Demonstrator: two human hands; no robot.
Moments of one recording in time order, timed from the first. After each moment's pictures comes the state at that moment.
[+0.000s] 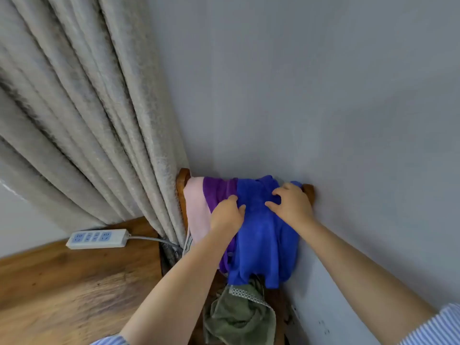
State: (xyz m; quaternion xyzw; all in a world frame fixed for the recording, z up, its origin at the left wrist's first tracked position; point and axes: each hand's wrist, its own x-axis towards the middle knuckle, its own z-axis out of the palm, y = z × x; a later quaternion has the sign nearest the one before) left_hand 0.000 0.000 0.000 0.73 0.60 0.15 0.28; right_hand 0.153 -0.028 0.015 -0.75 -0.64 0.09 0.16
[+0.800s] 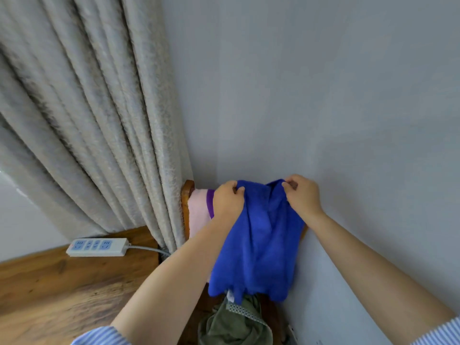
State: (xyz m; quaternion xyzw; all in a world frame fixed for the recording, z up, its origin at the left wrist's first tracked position) left_hand 0.001 0.017 0.056 0.65 0.58 0.36 0.33; right_hand 0.154 -0.018 0.072 -0.73 -0.53 0.11 0.41
